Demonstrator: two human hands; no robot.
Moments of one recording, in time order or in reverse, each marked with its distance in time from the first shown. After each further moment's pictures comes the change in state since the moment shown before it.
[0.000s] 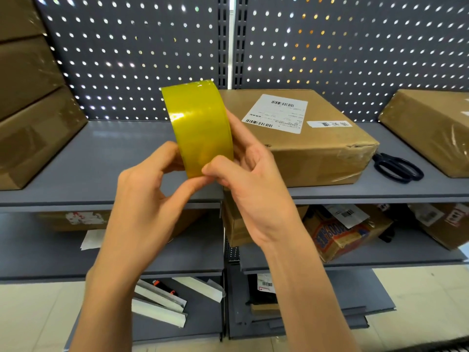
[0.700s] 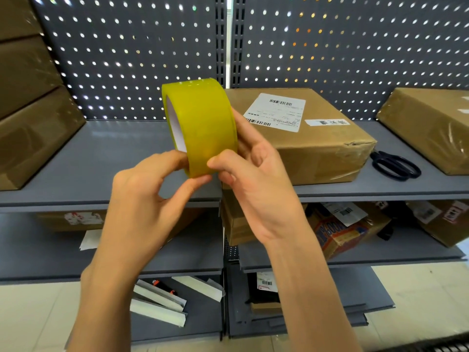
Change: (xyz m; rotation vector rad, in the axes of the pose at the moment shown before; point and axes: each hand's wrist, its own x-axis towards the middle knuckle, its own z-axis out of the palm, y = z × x) left_hand -0.003 -0.005 -0.002 0.245 0.020 0.060; right_hand -0.002 -0.006 -0.003 0.083 0.042 0.033
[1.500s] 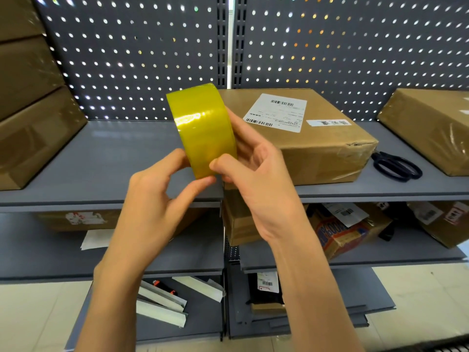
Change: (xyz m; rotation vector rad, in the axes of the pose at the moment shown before) left_hand 0.000 -0.007 0.009 -0.234 -0.083 -0.064; right_hand 0.001 0.001 -0.003 -0.189 0.017 -0.064
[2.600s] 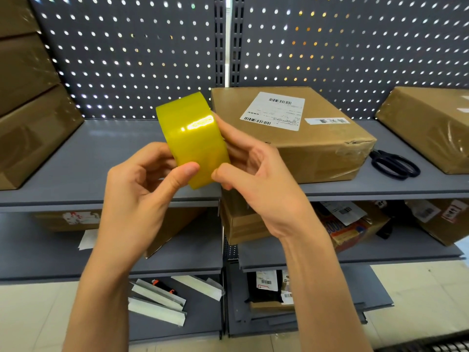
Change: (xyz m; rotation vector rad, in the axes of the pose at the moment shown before) left_hand 0.001 0.004 -0.007 -0.340 0.115 -0.150; right_hand -0.001 0.000 -0.013 -0.096 -0.191 0.044
